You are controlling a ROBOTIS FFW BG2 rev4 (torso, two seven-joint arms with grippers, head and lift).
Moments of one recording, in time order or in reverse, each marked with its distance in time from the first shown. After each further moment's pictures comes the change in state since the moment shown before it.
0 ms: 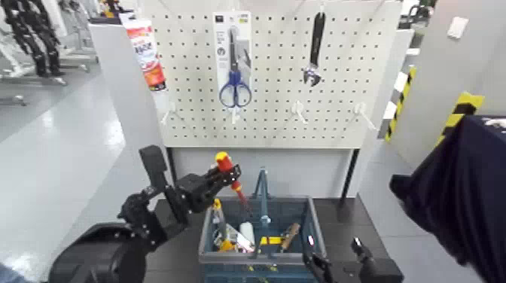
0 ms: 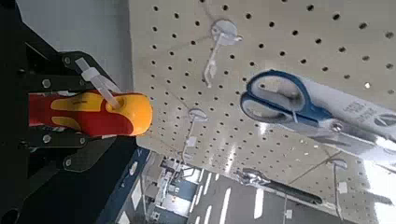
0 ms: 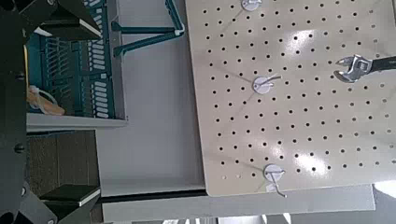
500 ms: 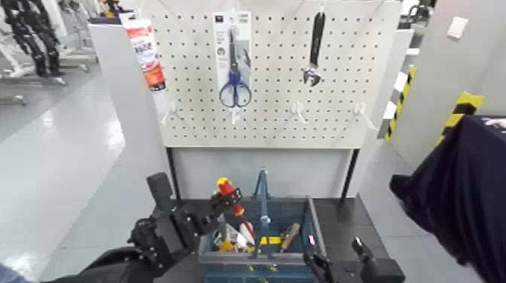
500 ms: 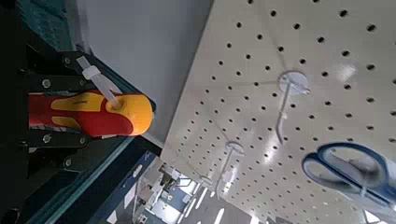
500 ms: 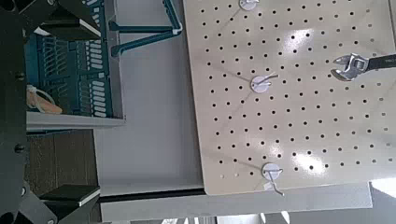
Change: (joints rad) left arm 0.012 -0.011 -0.046 0.148 0.122 -0.012 0.050; right arm 0.000 -0.002 -0.001 0.001 -0.005 -0.007 0.003
